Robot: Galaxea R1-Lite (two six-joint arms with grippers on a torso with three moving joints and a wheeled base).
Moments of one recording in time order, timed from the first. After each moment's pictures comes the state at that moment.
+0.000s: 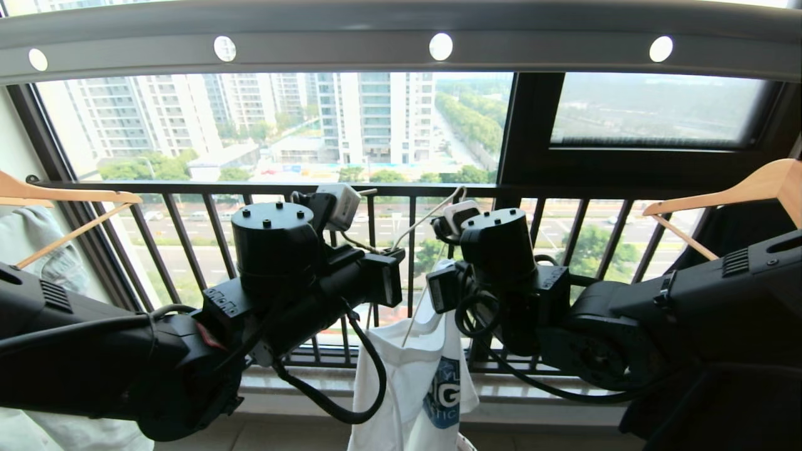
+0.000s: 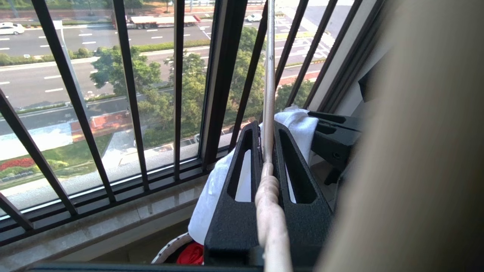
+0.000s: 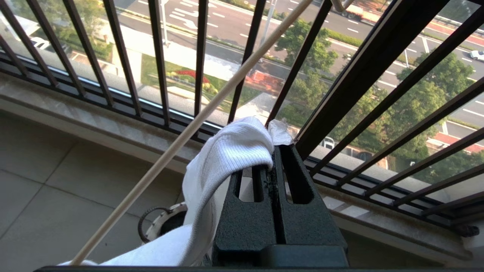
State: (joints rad) left arm -0.68 1.76 -0.83 -0.88 0.04 -0.23; right arm 0.72 1.97 -1.15 -0.47 -0.51 0.03
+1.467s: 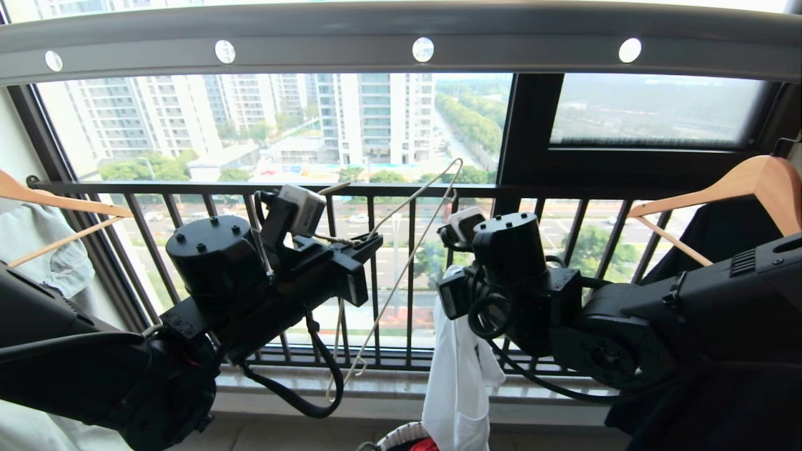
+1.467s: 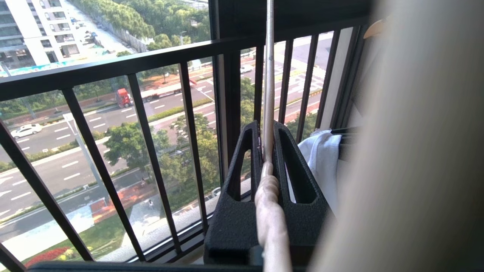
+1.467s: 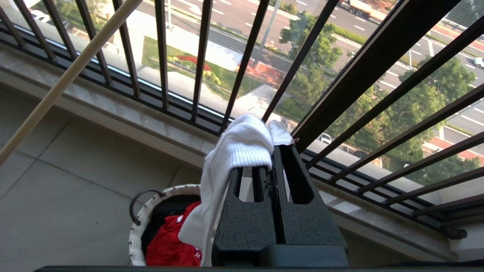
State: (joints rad) left arm -0.55 1.81 -0.68 -1.27 -0.15 -0.04; right arm 0.69 1.96 -1.10 -0.47 -0.47 -0.03
